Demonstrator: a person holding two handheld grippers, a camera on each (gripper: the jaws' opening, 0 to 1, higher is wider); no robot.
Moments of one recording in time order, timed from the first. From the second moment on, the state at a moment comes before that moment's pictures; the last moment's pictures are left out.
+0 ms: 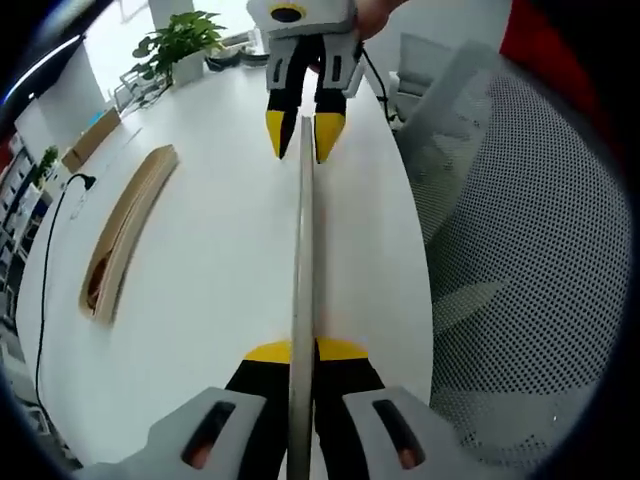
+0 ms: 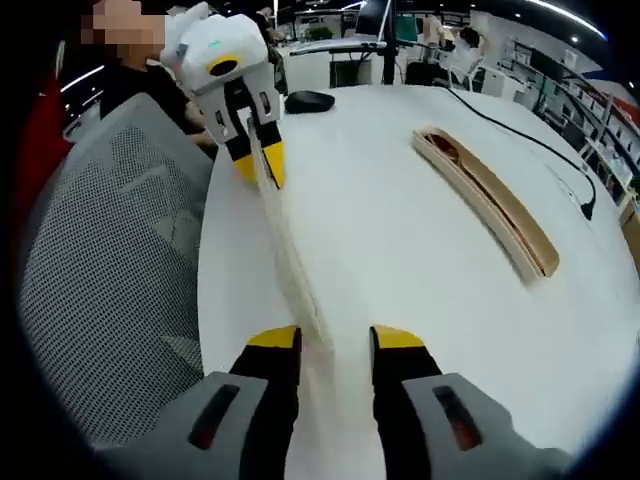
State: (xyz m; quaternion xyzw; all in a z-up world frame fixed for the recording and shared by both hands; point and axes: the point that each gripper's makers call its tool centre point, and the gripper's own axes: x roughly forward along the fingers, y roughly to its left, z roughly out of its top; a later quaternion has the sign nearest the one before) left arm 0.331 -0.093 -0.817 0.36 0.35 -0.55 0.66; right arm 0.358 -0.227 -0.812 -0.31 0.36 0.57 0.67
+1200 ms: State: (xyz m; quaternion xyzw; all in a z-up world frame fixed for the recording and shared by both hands) left arm 0.347 -0.072 -0.813 0.31 0.36 -0.48 0.74; right arm 0.327 -0.205 -0.758 -0.17 0.41 0.65 0.62
